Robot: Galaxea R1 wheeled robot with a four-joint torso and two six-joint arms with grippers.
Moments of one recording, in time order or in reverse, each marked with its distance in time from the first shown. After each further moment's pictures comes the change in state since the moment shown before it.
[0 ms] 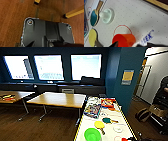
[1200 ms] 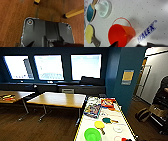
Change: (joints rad) left arm -0.001 0.002 -0.002 0.000 0.000 0.000; right arm -0.032 0.070 -0.049 0.000 0.010 0.000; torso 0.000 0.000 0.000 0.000
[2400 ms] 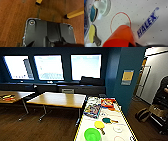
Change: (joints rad) left arm -0.003 -0.011 -0.003 -0.013 0.001 0.000; right arm -0.097 0.054 -0.010 0.017 0.221 0.010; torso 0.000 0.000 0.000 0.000
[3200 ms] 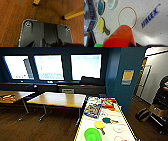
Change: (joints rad) left arm -0.019 0.025 0.001 0.000 -0.001 0.000; right arm 0.044 -0.243 0.404 -0.004 -0.026 0.000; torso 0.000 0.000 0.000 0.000
